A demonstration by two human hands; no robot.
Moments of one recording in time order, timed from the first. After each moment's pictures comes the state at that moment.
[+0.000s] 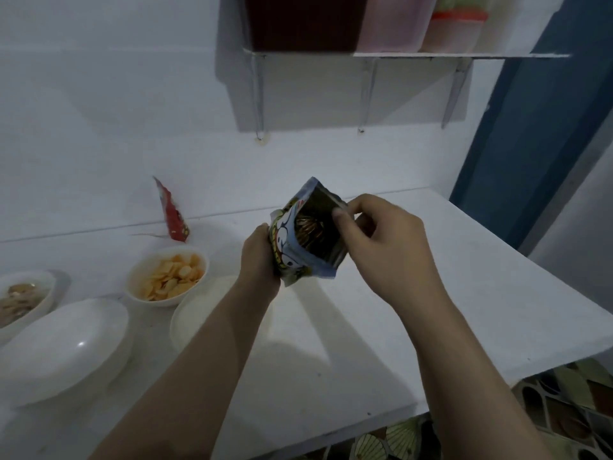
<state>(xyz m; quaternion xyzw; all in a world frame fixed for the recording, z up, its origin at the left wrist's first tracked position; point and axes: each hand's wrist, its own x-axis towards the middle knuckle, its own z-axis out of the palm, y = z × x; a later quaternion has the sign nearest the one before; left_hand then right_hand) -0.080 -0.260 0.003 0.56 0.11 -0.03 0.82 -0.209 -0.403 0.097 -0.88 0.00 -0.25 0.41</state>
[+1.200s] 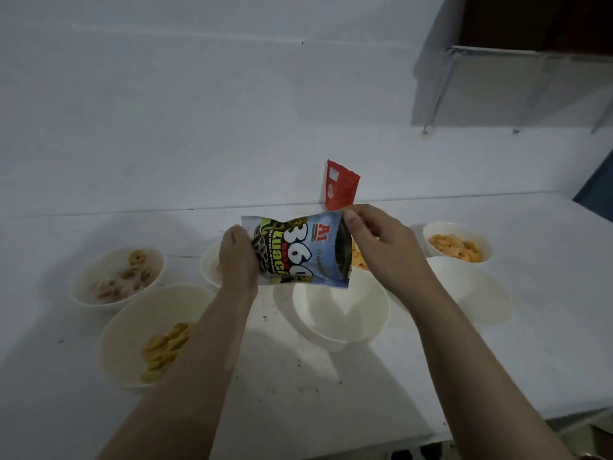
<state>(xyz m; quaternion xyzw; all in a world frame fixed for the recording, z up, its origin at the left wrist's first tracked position) -0.116 0.185 -0.012 0.64 0.20 0.16 0.73 -0.181 -0.008 0.056 -0.87 -0.05 -0.14 0.48</state>
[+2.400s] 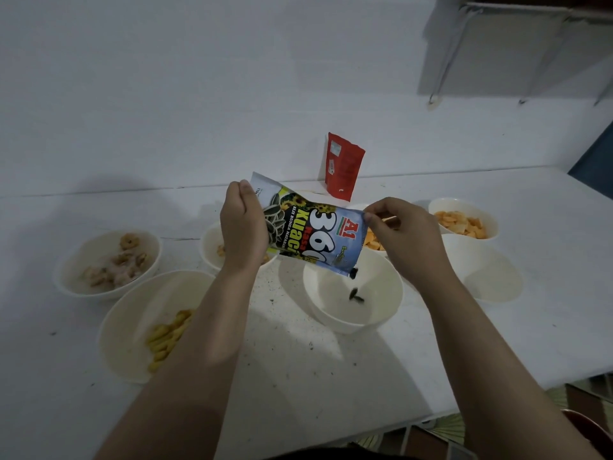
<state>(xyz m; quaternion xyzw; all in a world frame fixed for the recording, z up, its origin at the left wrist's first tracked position) -0.110 0.194 0.003 0.76 0.07 0.25 0.60 -0.158 -0.013 0.022 -0.90 0.00 -0.20 0.39</state>
